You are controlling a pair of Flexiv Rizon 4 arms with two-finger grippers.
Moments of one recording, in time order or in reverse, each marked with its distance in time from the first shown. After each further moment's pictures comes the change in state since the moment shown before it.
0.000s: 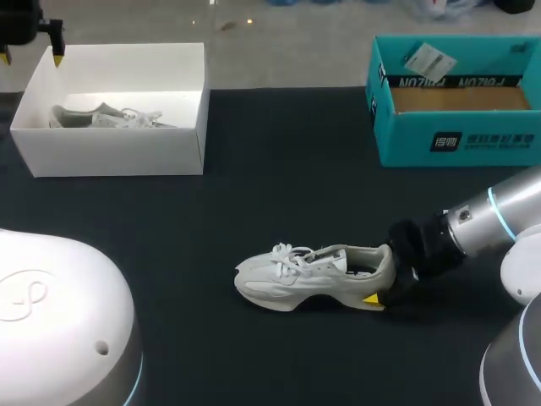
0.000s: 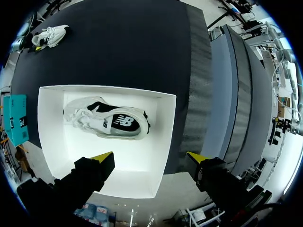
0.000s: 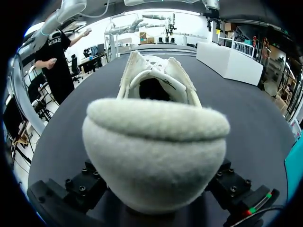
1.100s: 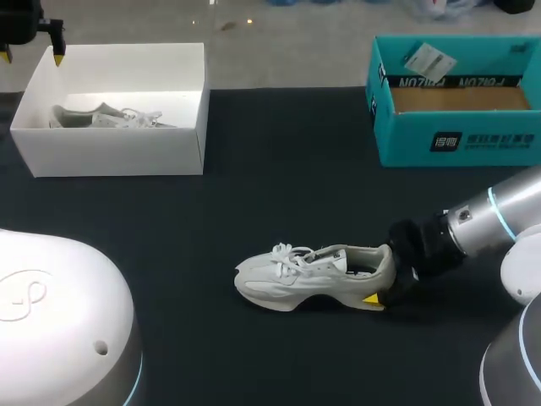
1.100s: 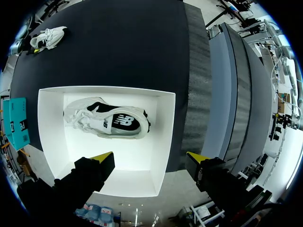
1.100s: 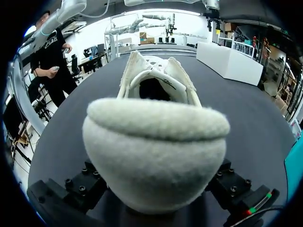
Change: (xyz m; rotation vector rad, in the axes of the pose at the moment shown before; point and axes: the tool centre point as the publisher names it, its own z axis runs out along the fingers) left arm -0.004 0.006 -0.001 -0.020 -0.007 0.061; right arm 0.000 0.000 0.000 0.000 0.000 0.000
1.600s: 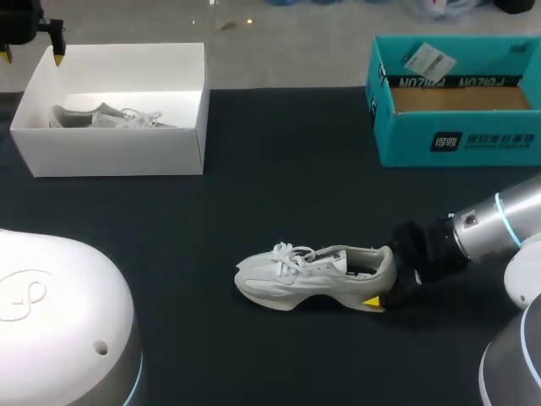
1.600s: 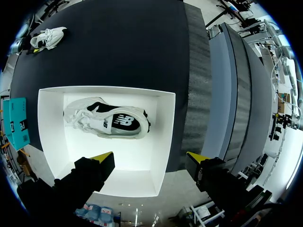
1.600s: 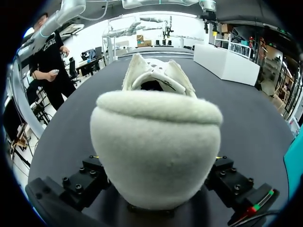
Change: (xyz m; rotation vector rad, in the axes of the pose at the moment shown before) left arm 0.000 0.000 0.000 0.000 0.000 0.000; right arm 0.003 0.000 -0.002 -0.024 -0.020 0.015
